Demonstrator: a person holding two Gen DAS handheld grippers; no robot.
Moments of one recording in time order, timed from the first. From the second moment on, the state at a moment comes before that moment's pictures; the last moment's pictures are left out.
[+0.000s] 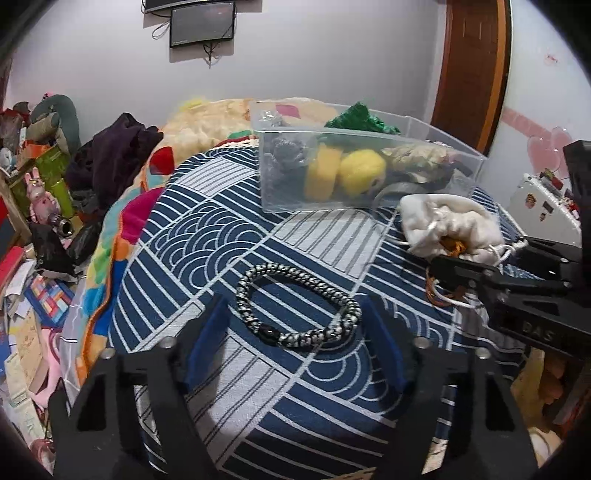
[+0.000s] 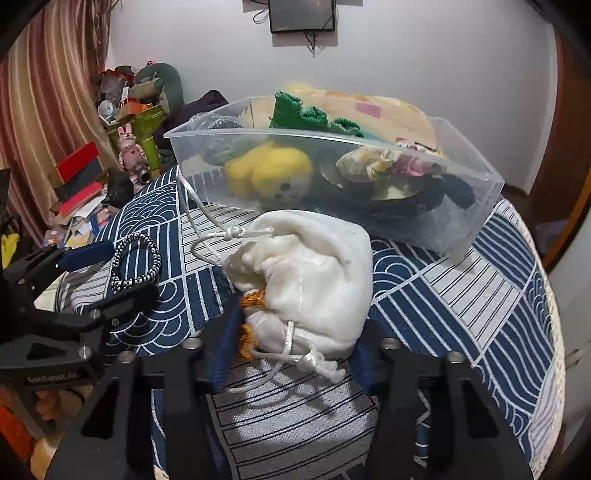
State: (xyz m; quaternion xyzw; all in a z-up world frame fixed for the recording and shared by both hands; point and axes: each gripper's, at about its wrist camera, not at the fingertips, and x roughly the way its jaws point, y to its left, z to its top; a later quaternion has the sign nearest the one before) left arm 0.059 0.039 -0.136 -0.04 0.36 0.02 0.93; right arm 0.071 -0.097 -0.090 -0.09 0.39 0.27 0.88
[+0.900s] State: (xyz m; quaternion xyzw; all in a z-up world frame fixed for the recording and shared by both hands) left arm 0.070 0.026 -0.062 -0.03 0.27 -0.02 0.96; right arm 0.081 -0.127 -0.033 -0.04 0.30 0.25 0.92
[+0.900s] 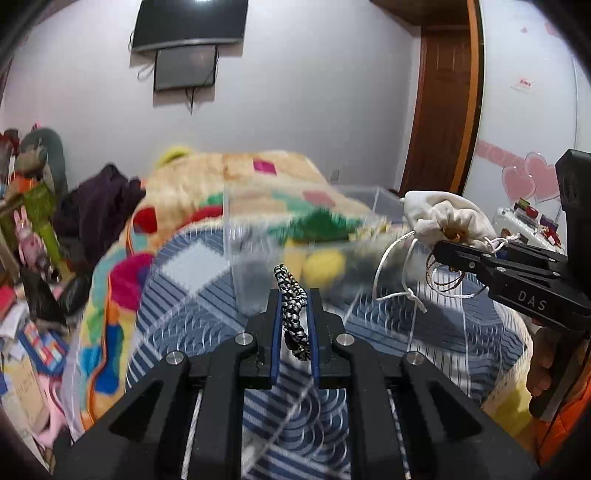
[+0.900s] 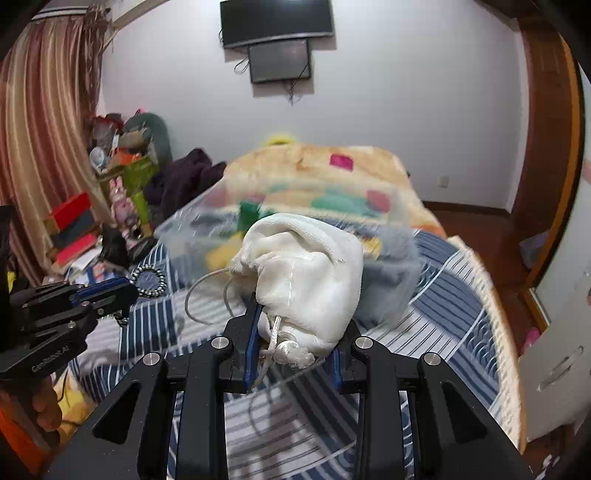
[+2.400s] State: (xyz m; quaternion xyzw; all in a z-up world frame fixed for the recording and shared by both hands) left arm 0.141 0.025 -0.041 -0.02 0.27 -0.02 0.96; right arm 0.120 -0.123 -0.019 -0.01 0.31 0.22 0.93
